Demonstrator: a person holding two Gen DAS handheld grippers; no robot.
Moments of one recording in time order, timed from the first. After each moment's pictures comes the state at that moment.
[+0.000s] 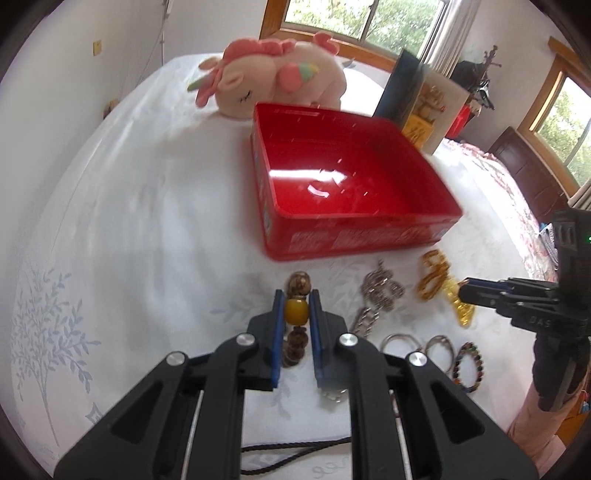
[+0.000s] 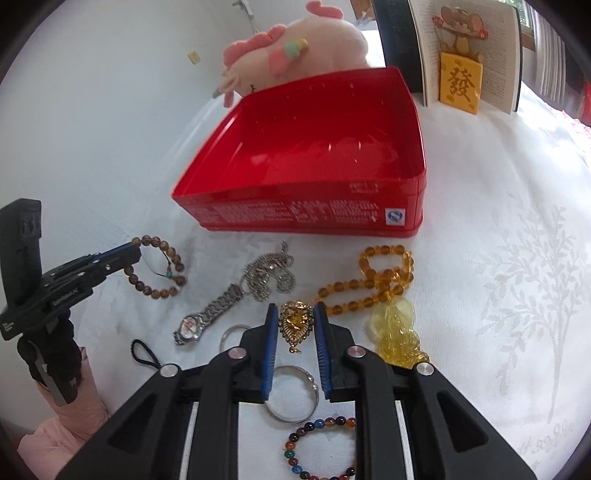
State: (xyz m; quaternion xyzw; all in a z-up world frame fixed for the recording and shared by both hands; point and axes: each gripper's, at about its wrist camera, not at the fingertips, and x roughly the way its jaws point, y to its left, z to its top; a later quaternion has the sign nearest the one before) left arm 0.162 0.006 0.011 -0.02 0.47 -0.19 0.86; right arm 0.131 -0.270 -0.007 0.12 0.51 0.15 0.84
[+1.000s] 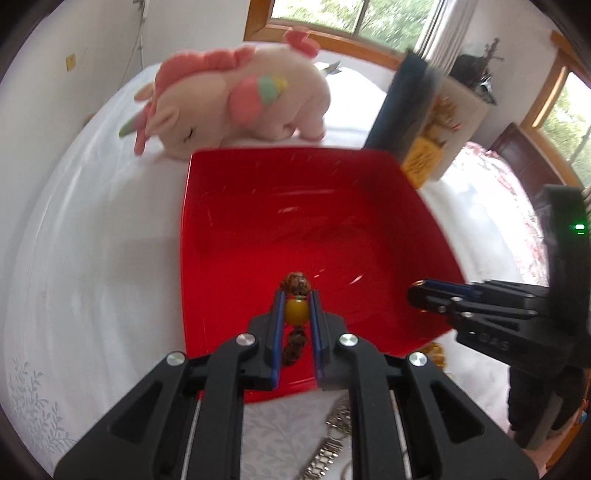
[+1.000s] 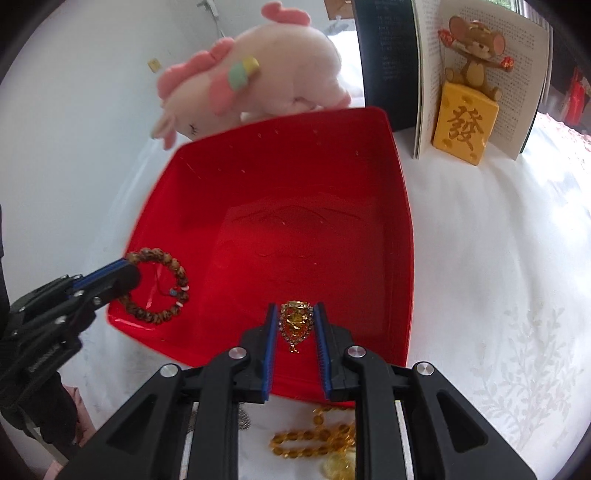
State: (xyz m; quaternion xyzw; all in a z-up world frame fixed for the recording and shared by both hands) left arm 0.283 -0.078 0.011 0.00 0.49 -0.19 0.85; right arm 0.266 -0.279 -0.009 0.10 0.54 0.08 0.83
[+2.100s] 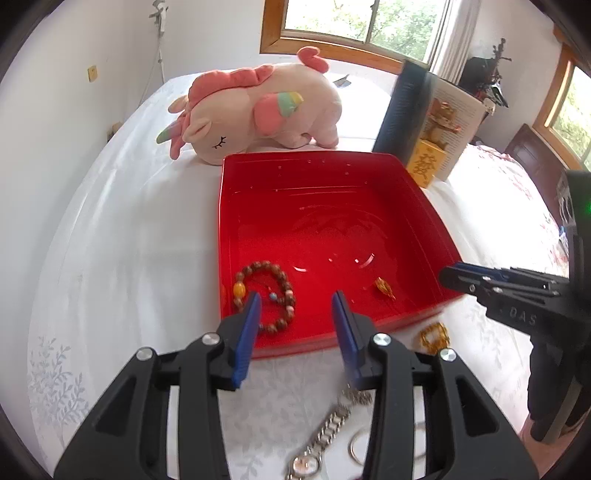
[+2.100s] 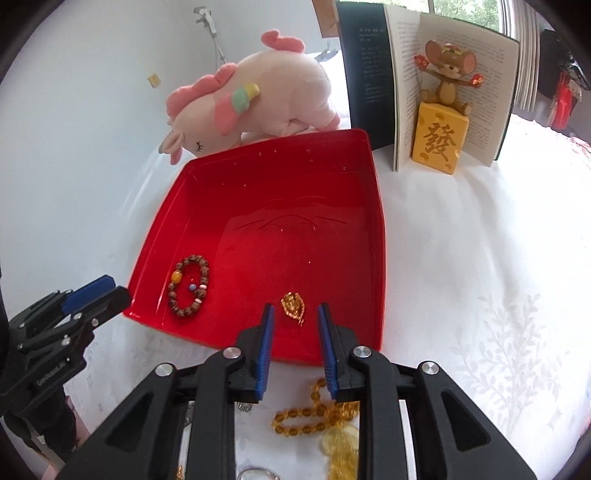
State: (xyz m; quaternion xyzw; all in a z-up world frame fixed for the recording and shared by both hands) left arm 0.234 -0.063 0.040 0.02 0.46 -0.16 0.87; right arm 0.224 -0.293 0.024 0.11 0.50 0.07 0.85
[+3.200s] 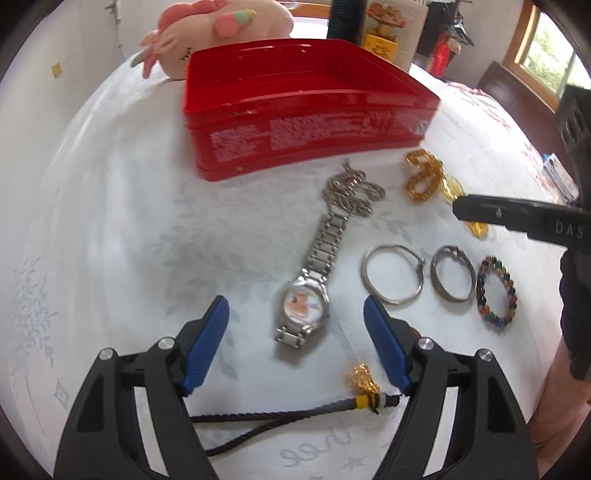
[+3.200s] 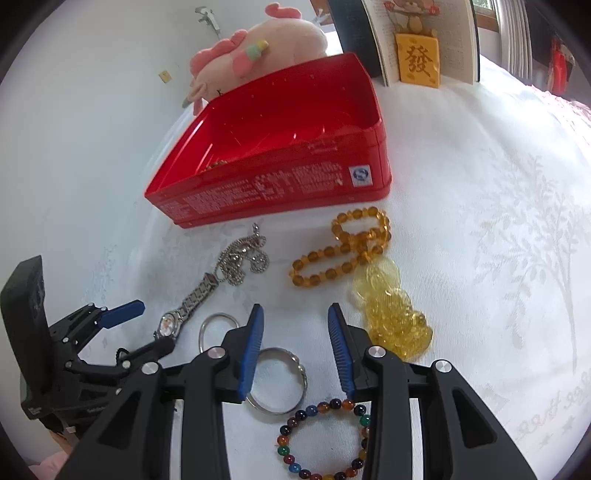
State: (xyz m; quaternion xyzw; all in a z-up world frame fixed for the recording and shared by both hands) left arm 0.124 -0.041 -0.054 0.09 0.51 -0.21 0.83; right arm 0.110 -0.279 -0.038 0.16 0.51 0.09 0.84
